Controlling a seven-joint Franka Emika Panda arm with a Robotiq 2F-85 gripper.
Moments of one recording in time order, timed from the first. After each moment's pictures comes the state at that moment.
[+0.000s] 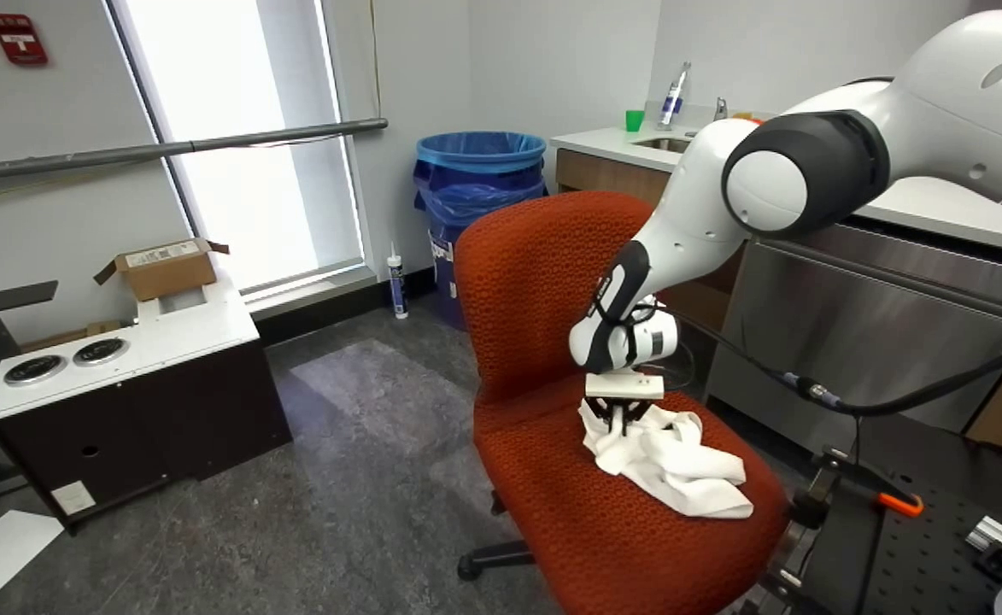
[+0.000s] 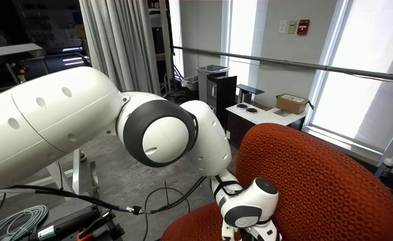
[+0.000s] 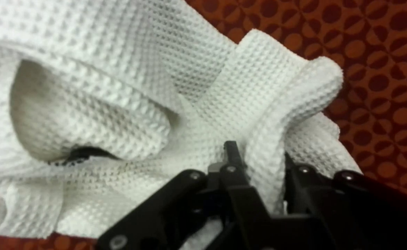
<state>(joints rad) -0.16 1.27 -0.18 -1.53 0.33 2.65 0.48</state>
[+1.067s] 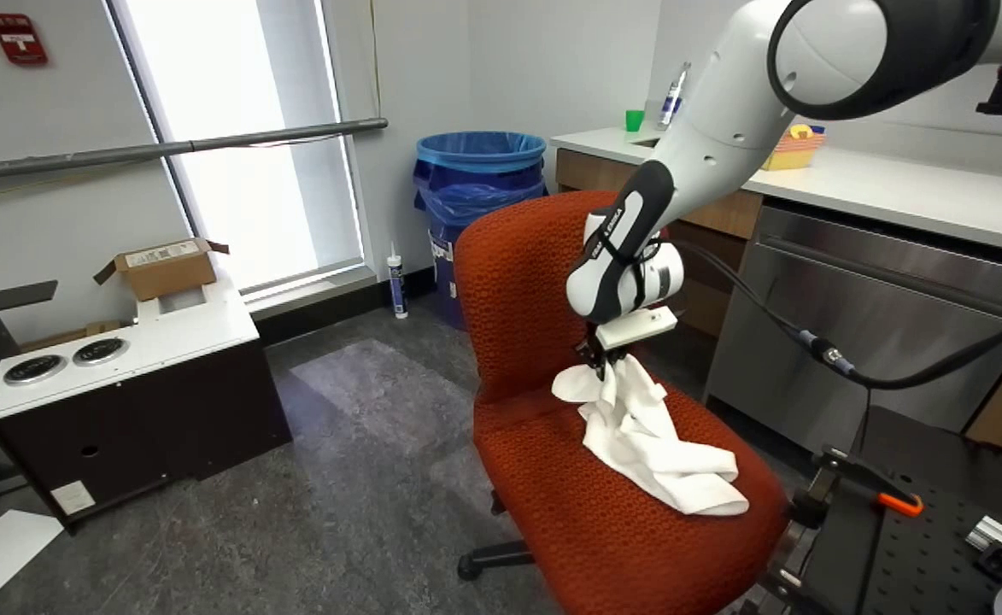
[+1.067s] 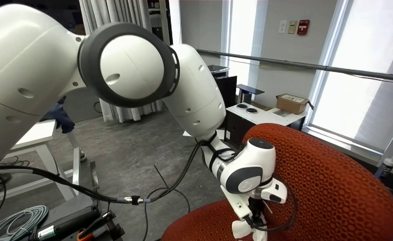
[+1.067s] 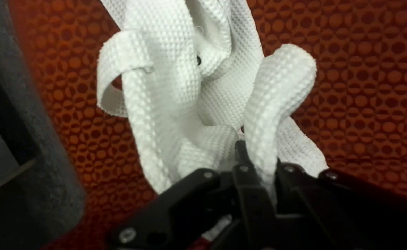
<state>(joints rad) -0.12 0.94 -0.17 -1.79 0.12 2.72 0.12</state>
